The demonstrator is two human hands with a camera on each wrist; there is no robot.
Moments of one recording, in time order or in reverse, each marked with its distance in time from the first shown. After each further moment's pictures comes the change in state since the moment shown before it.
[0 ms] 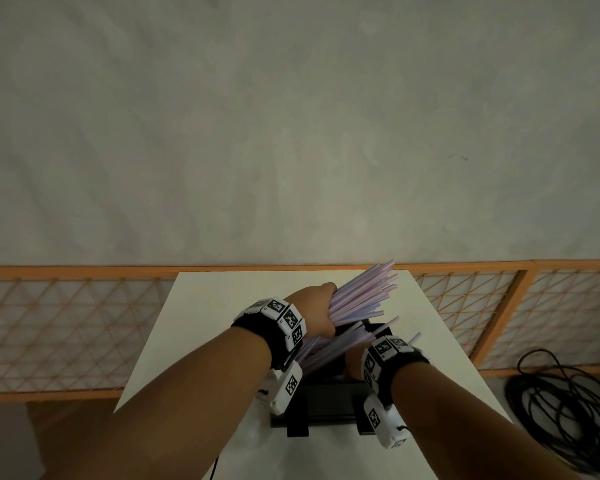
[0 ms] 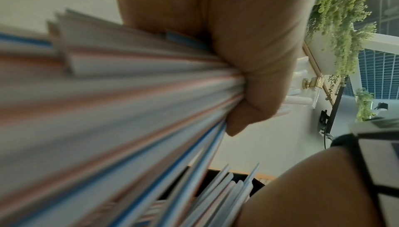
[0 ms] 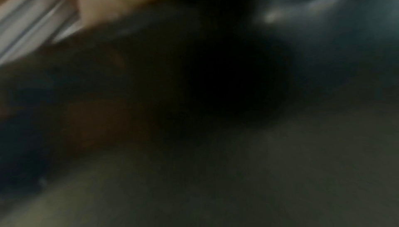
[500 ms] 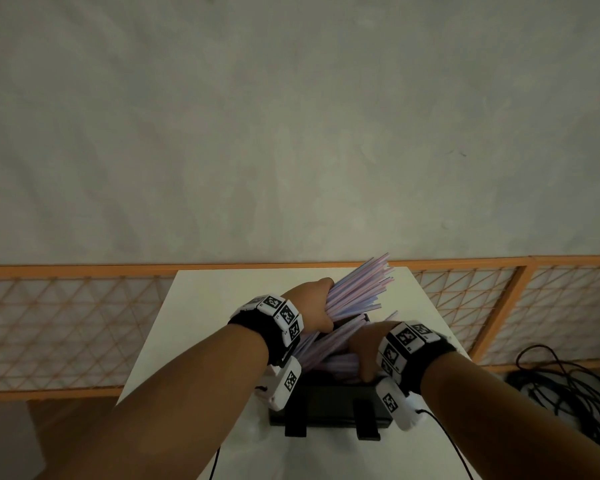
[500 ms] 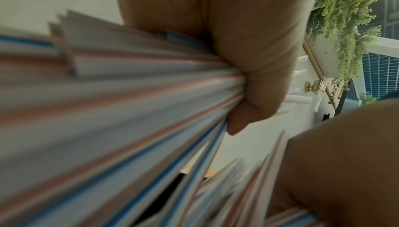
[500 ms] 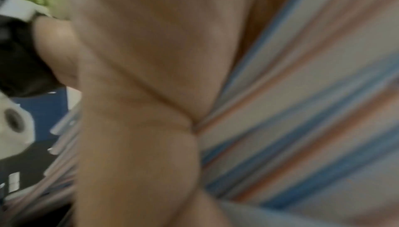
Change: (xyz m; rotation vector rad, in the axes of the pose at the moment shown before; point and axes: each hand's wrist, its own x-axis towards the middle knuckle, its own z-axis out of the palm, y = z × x) left_hand -0.001 0.000 -0.001 -0.010 0.016 -0.002; right_hand -0.024 0.012 -0.031 -0.210 -0.077 -0.131
